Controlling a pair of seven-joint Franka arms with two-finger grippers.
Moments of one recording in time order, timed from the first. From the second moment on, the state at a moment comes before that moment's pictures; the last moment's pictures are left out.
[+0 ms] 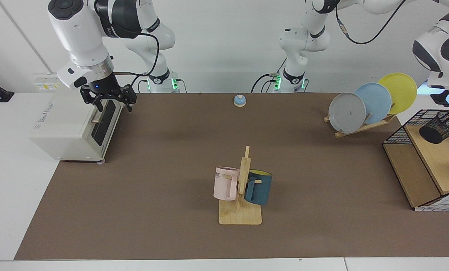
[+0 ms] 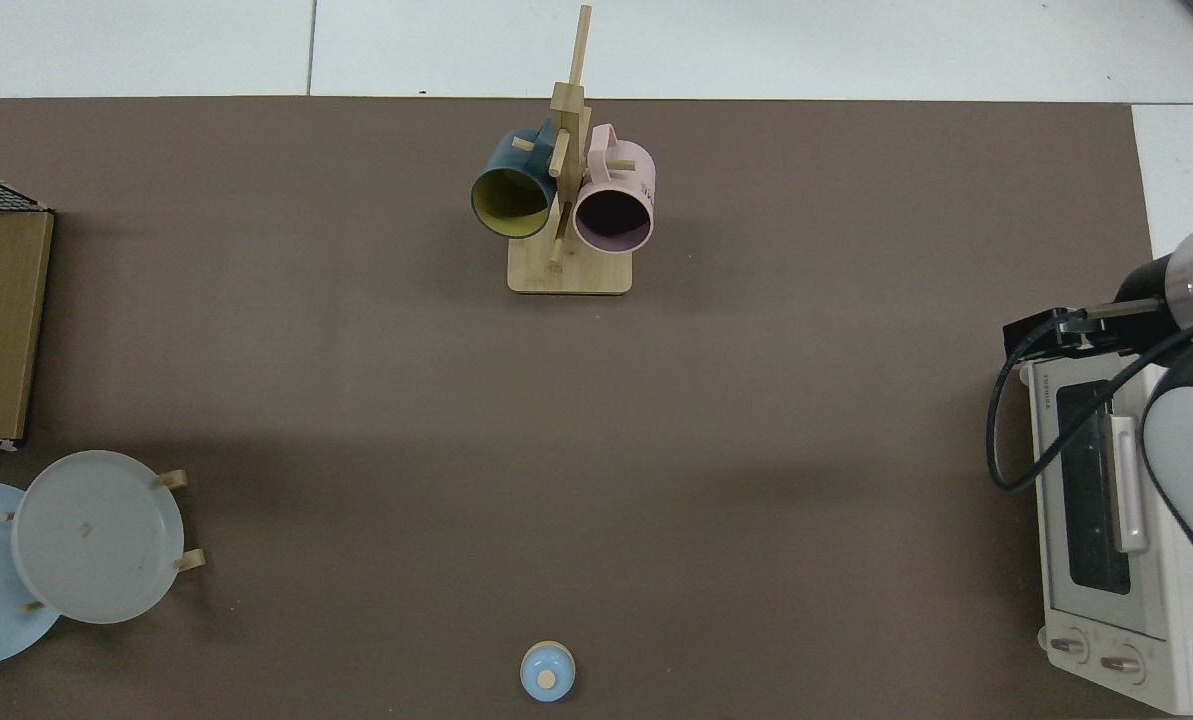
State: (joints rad) left arm -0.13 0.24 0.46 -1.49 0.78 1.87 1.65; right arm 0.07 0.00 -0.04 -1.66 -0.06 1.63 0.00
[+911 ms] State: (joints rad) left arm -0.14 0.25 0.27 -1.44 0.73 1.62 1.40; right arm 0.07 0.00 -0.04 -1.67 -0.01 1.63 0.00
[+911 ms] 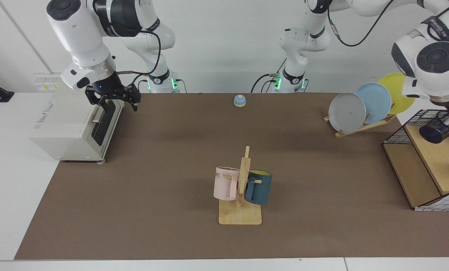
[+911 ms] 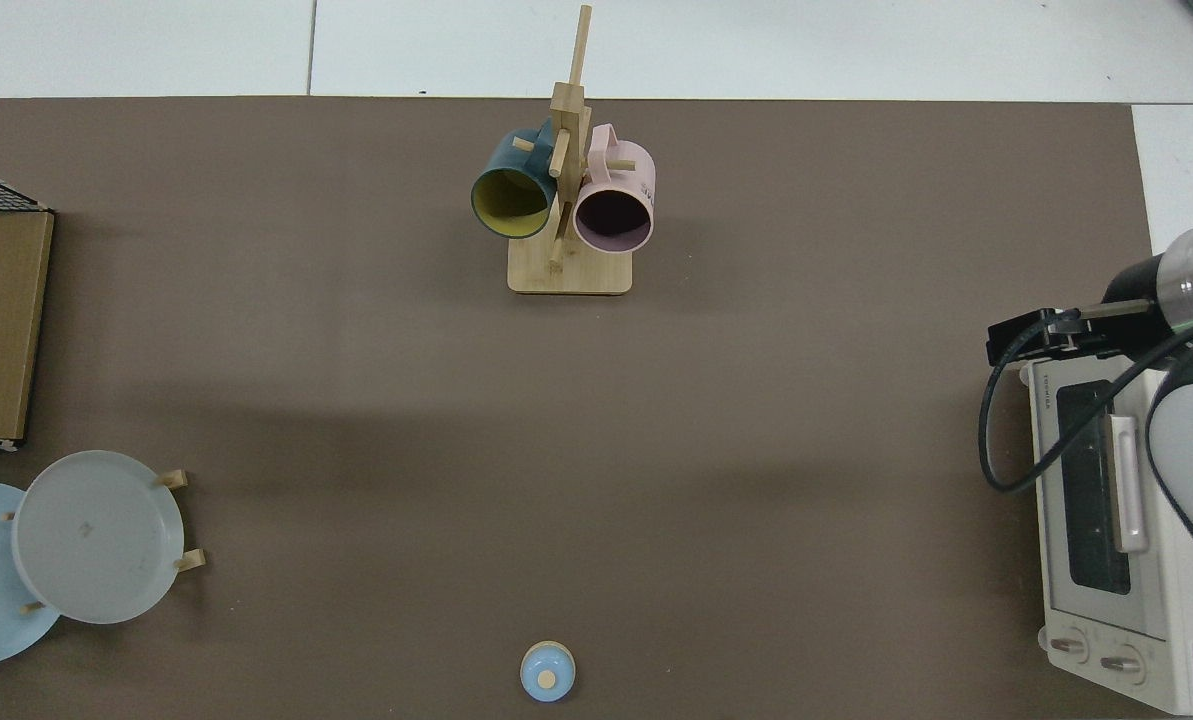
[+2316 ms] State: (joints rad) left arm -0.10 0.13 0.10 -1.48 0.07 1.62 0.18; right arm 0.07 -0.01 -0.04 -1.66 -0.03 1.64 0.00
